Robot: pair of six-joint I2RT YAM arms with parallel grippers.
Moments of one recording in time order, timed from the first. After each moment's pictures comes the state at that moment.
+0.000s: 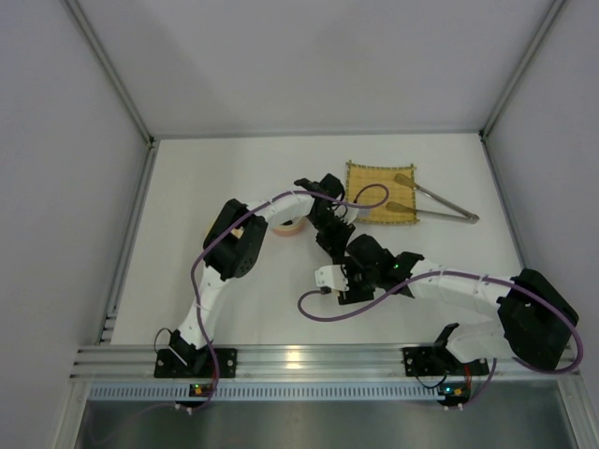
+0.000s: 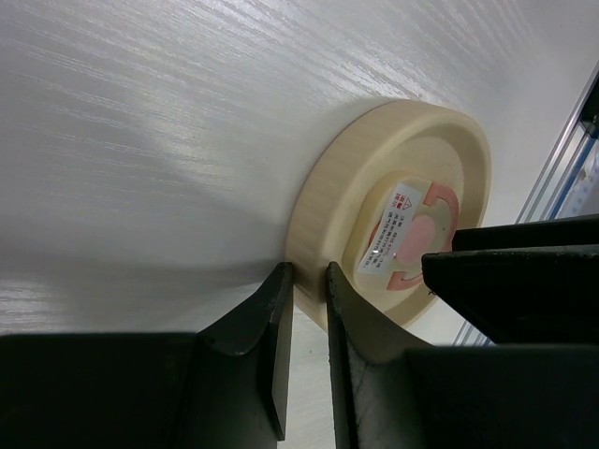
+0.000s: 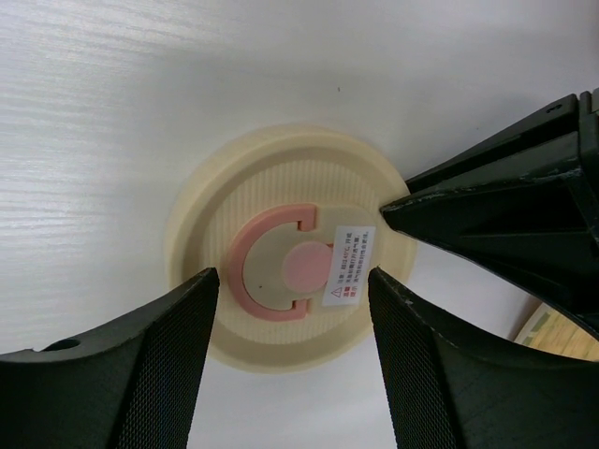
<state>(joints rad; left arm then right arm) -0.71 2.33 1.82 -0.87 0.71 0.20 0.86 1.30 0.65 -0.33 -0.13 -0.90</state>
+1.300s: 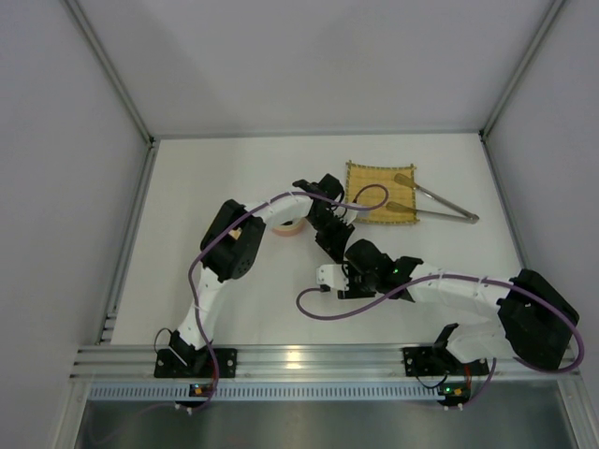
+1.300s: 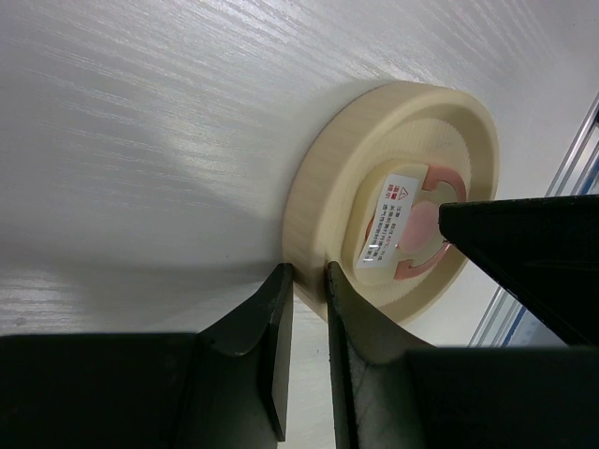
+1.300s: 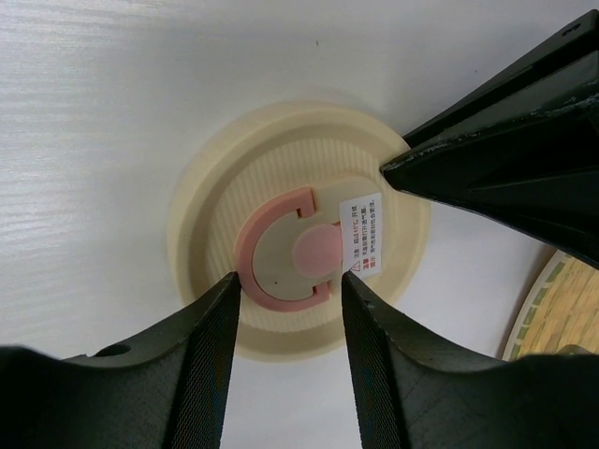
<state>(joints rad) -0.71 2.30 1.77 -0.82 0.68 0.20 0.89 1.29 0.62 -0.31 0.01 -0.80</state>
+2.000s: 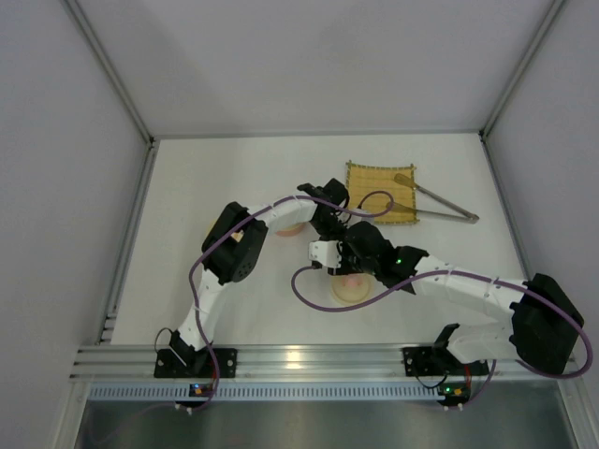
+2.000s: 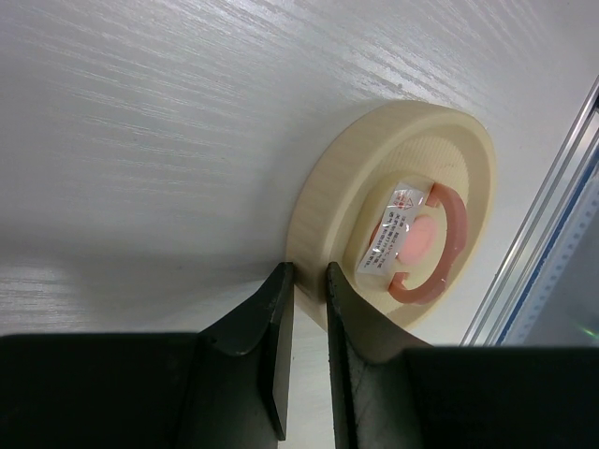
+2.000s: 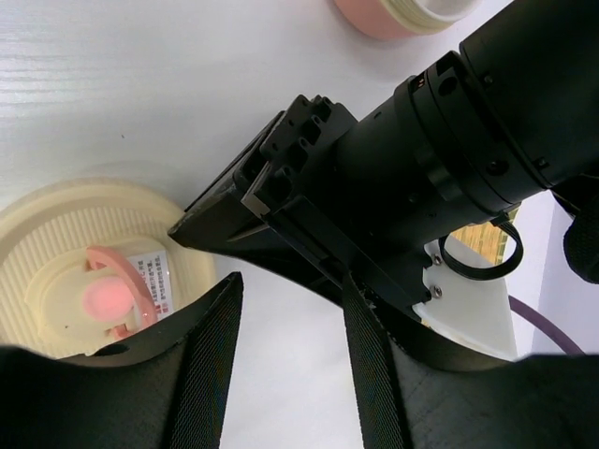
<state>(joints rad) -0.75 2.29 1.76 -0.83 0.67 0.21 0.88 1.26 0.75 -0.22 0.11 -0.83</state>
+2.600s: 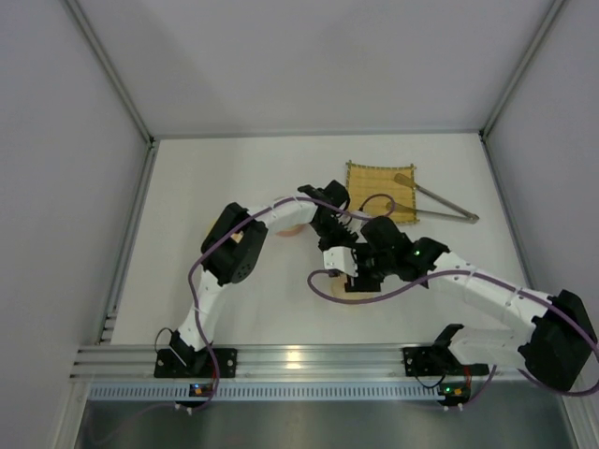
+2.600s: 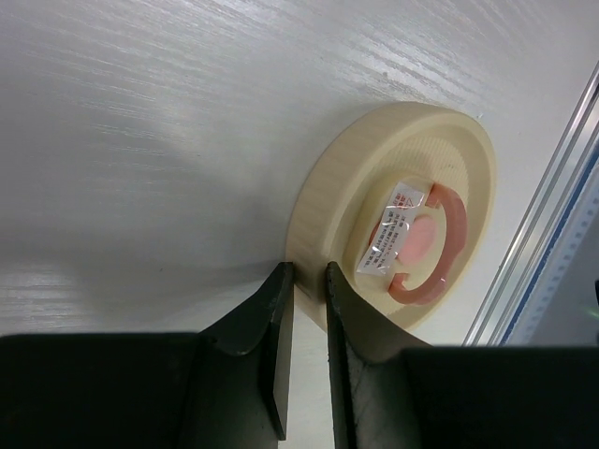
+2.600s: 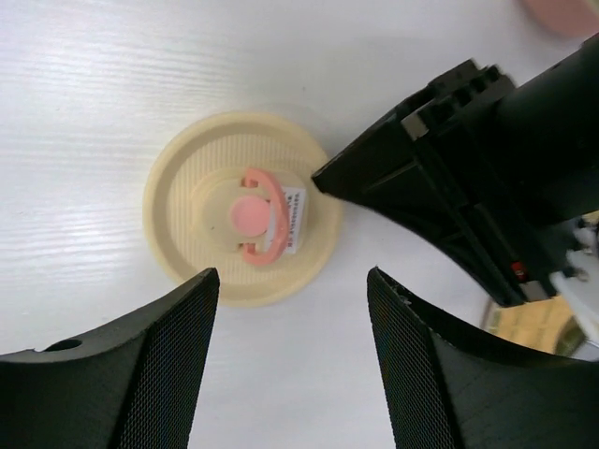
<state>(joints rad) -0.76 2.27 1.74 -0.83 0.67 0.24 0.79 1.15 0.81 -0.59 -0.23 -0.86</state>
